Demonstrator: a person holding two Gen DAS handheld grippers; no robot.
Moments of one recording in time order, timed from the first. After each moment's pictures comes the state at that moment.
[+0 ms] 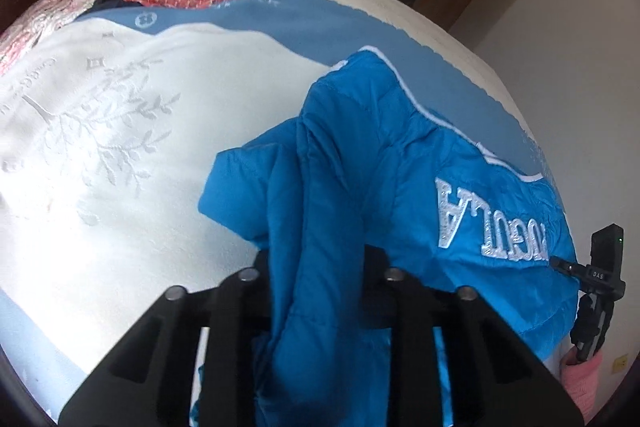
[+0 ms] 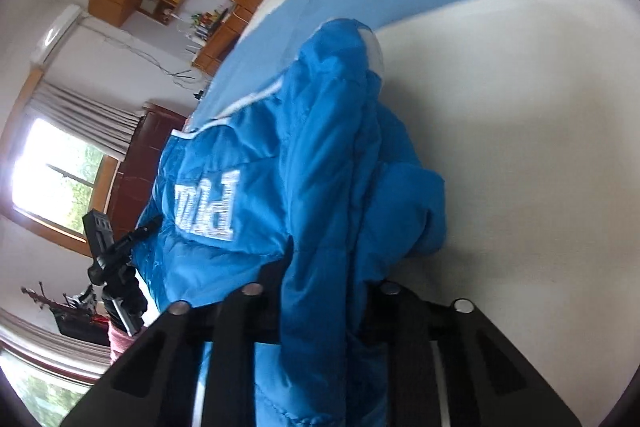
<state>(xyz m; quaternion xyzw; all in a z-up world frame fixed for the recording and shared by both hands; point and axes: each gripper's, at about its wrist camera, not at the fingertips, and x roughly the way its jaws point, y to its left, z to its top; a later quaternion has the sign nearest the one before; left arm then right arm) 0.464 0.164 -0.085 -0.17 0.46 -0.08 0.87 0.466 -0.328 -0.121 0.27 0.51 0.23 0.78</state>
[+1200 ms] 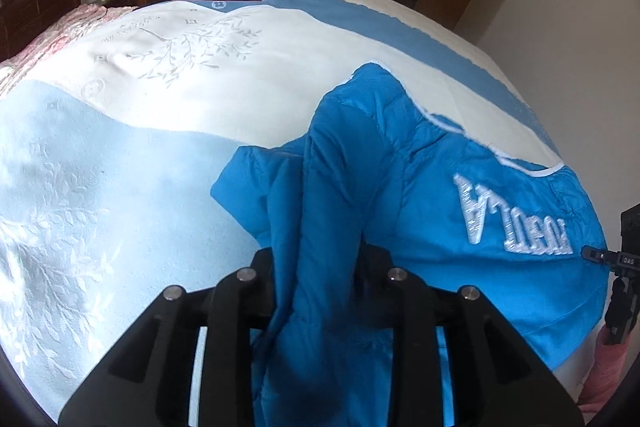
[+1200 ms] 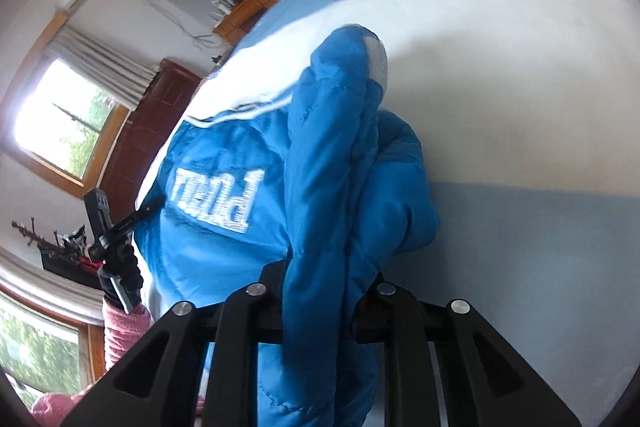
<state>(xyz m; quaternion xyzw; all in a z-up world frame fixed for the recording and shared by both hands) 0.246 0.178 -0.088 -0.13 0.44 -0.04 0.89 0.278 -0.314 -0.099 0.23 0.52 0.26 0.78</state>
